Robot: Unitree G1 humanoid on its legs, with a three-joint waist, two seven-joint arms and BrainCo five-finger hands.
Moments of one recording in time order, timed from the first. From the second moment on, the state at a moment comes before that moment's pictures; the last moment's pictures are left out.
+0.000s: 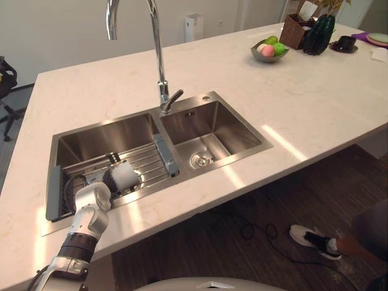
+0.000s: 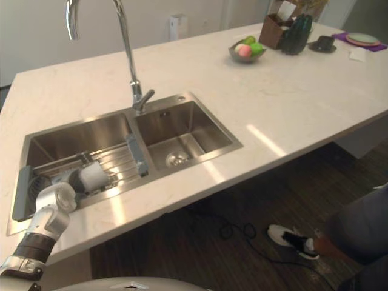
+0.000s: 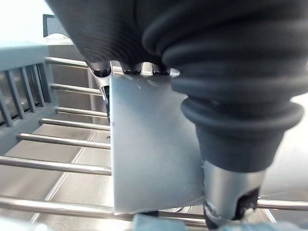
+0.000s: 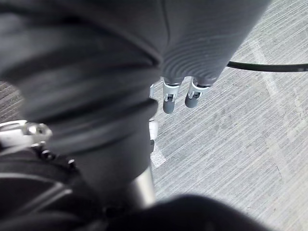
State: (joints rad) left arm -0.18 0.38 -0.12 0.26 0.90 0.44 -0.30; right arm 0.17 -0.20 -0.04 1.04 0.07 0.51 0.31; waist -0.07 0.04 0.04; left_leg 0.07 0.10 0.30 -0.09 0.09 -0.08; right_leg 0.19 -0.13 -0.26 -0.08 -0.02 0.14
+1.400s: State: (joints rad) left arm 0.27 0.01 0.33 -0.46 -0.17 -0.36 0.40; right arm 0.18 -0.22 -0.15 1.07 0.05 0.33 0.36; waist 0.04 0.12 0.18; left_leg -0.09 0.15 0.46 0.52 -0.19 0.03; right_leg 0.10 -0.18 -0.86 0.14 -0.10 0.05
